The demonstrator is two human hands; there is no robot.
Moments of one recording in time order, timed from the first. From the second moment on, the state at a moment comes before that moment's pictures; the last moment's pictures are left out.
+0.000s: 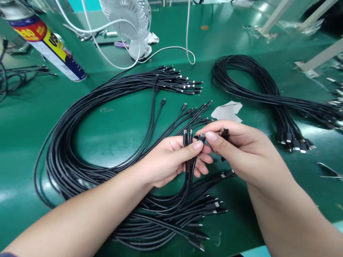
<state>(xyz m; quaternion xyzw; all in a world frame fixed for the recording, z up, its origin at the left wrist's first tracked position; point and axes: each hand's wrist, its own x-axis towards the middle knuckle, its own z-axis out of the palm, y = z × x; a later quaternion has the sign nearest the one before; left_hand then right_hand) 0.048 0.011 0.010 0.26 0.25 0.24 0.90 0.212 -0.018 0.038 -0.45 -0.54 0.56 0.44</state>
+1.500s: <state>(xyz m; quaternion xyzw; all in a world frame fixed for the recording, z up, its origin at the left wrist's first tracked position) 0.043 0.016 0.014 0.24 0.26 0.23 0.91 0.216 -0.032 0.045 -0.49 -0.81 -0.02 0.32</state>
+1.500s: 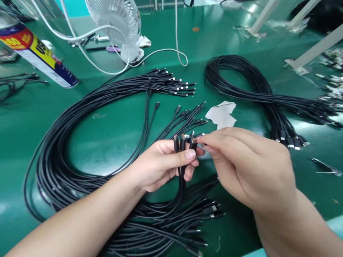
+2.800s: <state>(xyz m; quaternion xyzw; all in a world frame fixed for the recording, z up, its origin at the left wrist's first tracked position) 0.044 0.018 0.012 0.25 0.31 0.23 0.89 0.224 -0.029 0.040 -0.48 -0.83 -0.11 0.26</state>
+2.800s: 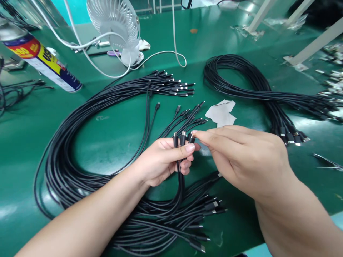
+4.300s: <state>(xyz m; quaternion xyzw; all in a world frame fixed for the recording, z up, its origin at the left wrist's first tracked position) 0.044 0.019 0.008 0.36 0.30 0.20 0.86 0.229 -0.006 0.035 -0.55 -0.60 0.37 0.45</state>
